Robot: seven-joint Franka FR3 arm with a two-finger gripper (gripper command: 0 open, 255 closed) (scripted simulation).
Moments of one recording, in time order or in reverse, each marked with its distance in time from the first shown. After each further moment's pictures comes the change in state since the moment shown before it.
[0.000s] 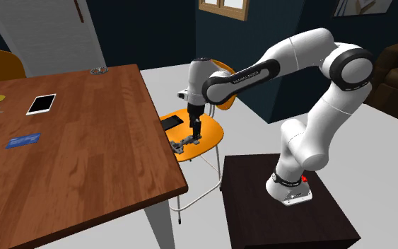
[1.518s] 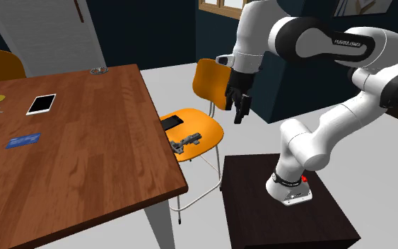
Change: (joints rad) arm 0.042 -0.506 0.260 0.105 0.051 -0.579 0.309
